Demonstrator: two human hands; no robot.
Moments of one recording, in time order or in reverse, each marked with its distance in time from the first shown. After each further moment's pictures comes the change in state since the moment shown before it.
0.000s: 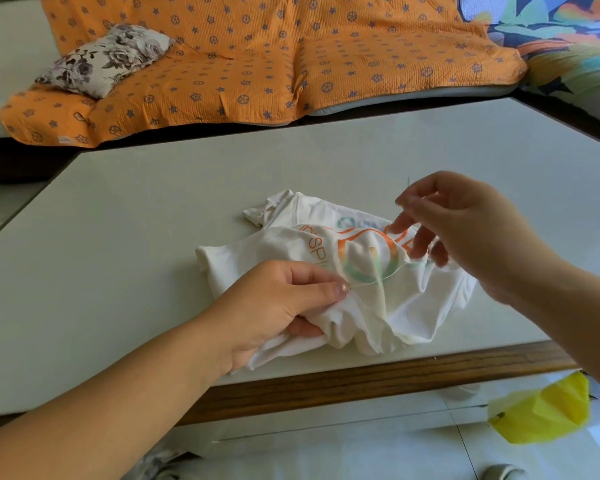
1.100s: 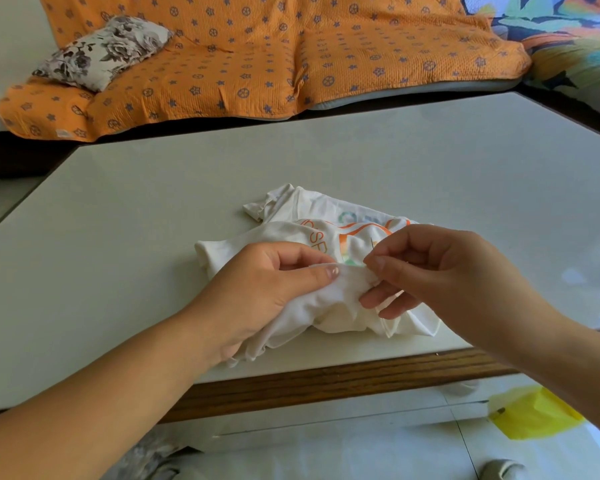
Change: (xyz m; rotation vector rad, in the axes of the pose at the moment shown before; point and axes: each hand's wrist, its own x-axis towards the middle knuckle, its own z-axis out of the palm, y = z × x) left_hand -0.004 0.001 -0.007 0.044 0.100 0.152; right_hand -0.044 0.002 0.020 0.096 -0.229 -0.008
